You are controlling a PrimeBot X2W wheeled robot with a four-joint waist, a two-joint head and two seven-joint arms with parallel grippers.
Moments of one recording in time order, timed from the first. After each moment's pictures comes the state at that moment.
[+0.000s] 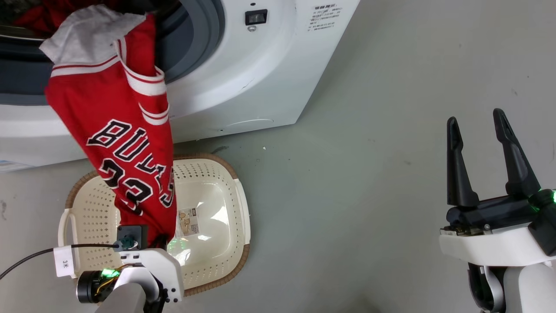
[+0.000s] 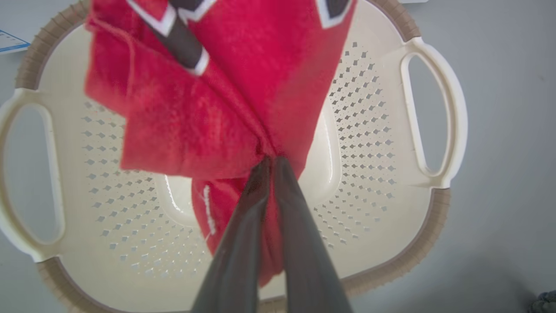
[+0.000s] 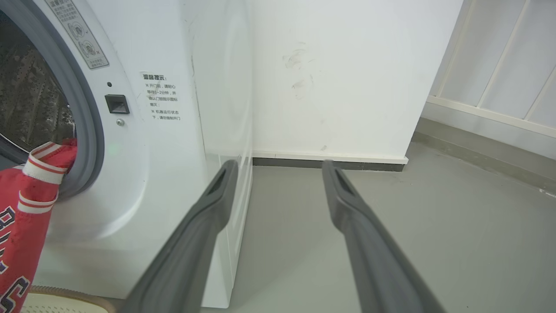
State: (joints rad) left arm -0.52 0.21 -0.37 1.17 -0.47 -0.05 -0.26; right arm -0.15 -0.05 0.02 -0.18 0.05 0.13 -0.26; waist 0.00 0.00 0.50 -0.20
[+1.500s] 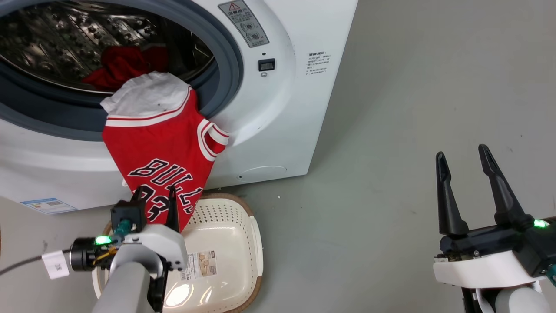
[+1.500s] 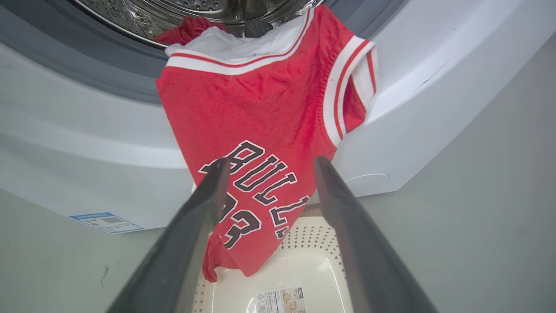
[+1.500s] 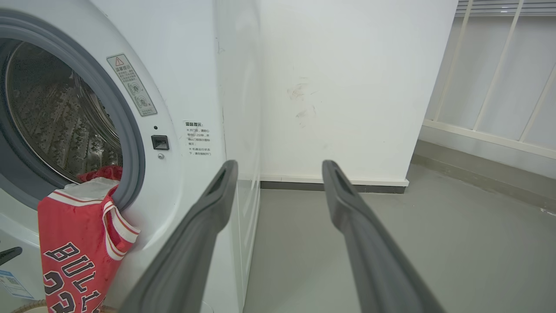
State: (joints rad) left arm -0.36 0.19 -0.14 0.66 -0.20 0.06 -0.26; right arm -0.05 -0.05 0.03 -0.15 0.04 0.13 -0.26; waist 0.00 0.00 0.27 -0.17
